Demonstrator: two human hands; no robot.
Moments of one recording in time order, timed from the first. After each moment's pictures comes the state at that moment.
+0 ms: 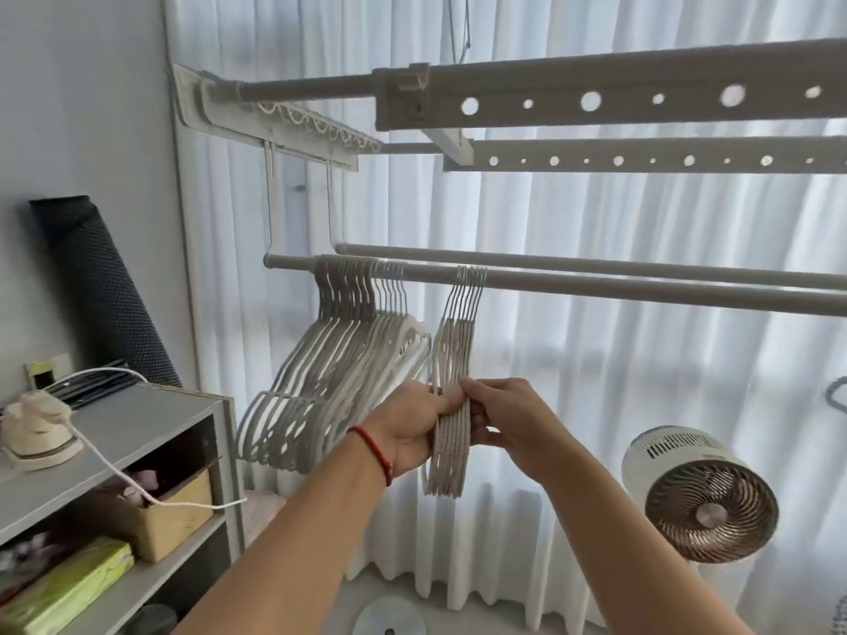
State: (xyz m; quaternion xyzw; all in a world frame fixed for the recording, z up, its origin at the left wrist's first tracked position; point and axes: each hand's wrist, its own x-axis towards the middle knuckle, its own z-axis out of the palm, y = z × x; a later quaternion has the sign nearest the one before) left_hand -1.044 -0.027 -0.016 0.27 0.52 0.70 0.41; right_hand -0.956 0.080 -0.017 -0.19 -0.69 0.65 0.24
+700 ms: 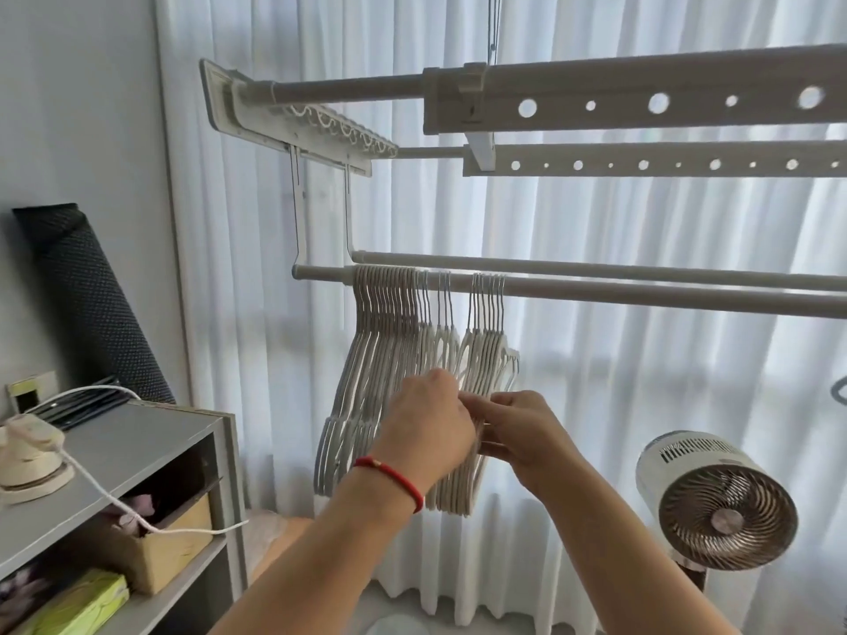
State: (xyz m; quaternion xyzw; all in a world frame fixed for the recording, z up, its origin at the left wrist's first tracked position) left_hand -1.058 -0.071 0.009 0.43 0.84 0.32 -0.08; right_hand -1.004 0.060 -0.027 -0.22 -0.64 0.68 0.28
